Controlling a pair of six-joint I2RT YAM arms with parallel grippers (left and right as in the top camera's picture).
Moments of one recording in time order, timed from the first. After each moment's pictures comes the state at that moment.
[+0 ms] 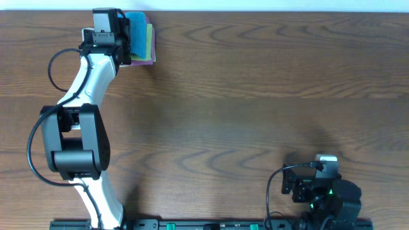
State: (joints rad) left arm 0.01 2.04 1.56 -0.26 -0.04 -1.49; right arm -0.11 0.02 0.30 -0.96 -0.17 0.04
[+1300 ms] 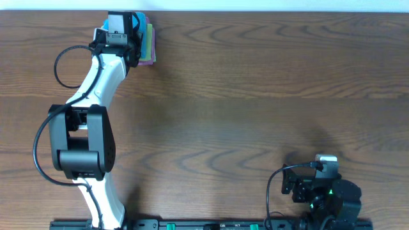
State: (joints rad) left arm -0.06 2.04 1.56 -0.34 -0.09 -1.37; right arm -0.11 0.02 0.30 -0.96 -0.17 0.04
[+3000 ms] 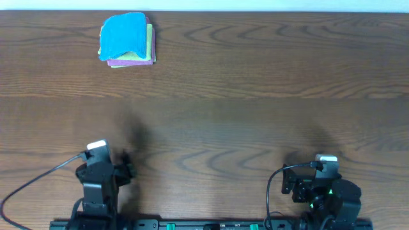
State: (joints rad) left arm -0.13 0.26 0.31 -0.75 -0.28 -0.27; right arm -0.11 0.02 0.30 -0.96 -0.17 0.04
